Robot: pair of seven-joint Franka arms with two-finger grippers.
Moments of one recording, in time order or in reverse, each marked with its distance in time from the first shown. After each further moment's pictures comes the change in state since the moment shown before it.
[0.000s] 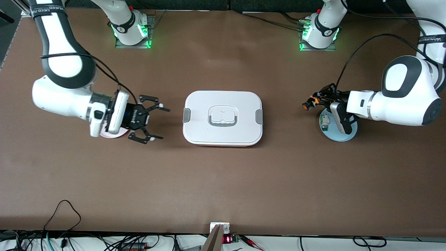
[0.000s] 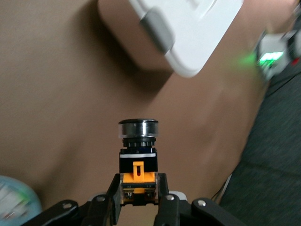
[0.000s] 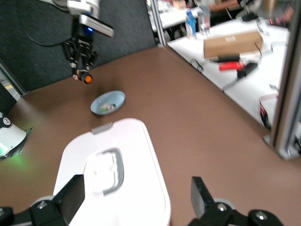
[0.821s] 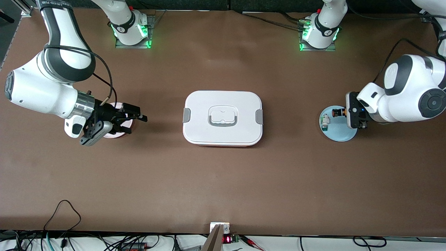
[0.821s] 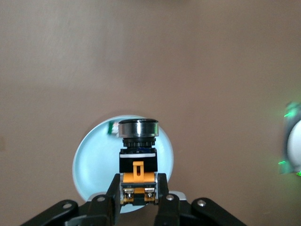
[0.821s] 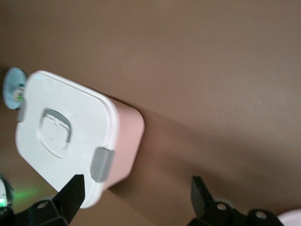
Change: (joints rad) left arm 0.090 -0.007 -0.006 -0.108 0.408 0.282 0.643; right arm -0.018 -0.042 -0.039 0.006 -0.643 -0.067 1.211
